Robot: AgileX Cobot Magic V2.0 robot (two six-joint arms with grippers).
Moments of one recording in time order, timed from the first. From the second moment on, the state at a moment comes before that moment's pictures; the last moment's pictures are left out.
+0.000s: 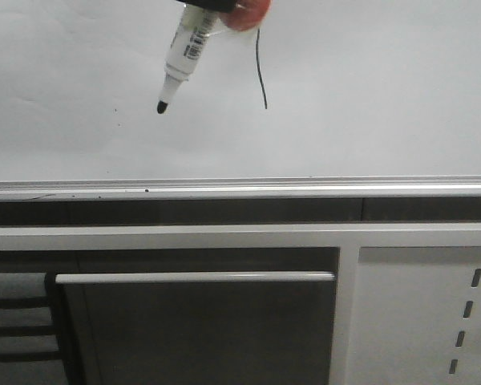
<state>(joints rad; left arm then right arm) -0.84 1.12 -0.79 -0.96 0.28 1.19 0.54 1.19 -1.27 0.58 1.00 -0.52</state>
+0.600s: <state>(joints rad) -0.89 1.10 -0.71 -1.09 -0.18 1.12 0.40 1.13 -1.27 0.58 0.98 -0.52</state>
